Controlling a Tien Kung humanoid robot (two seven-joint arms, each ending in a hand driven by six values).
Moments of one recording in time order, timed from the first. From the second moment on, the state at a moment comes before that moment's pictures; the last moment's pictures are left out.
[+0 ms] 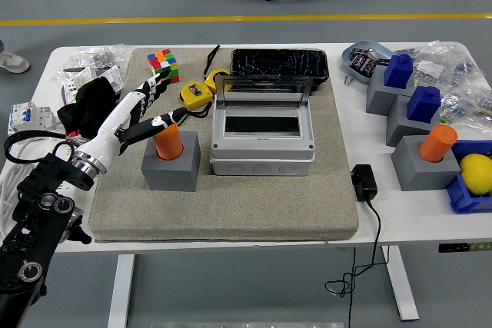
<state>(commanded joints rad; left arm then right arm) -0.21 0.03 -1.46 -1.27 1.61 -0.24 -0.14 0.14 -0.12 1.71 0.18 -1.26 -0.21 -0.08</state>
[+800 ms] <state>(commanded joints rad) -0.19 0.00 -1.44 -1.21 1.33 -0.20 -0.20 0.14 -0.12 1.71 0.18 -1.27 -0.21 -0.08</state>
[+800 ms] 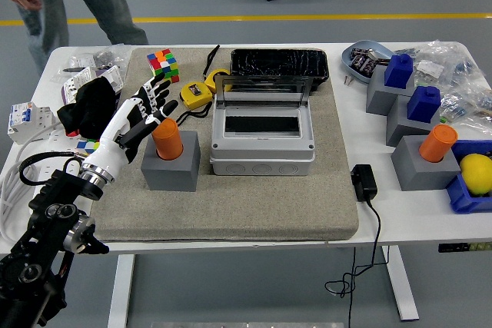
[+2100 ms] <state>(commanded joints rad) -0.17 0.00 -1.37 -1.21 1.46 -0.07 -0.21 0.14 -0.13 1.71 0.18 -1.27 -0.21 -0.09</state>
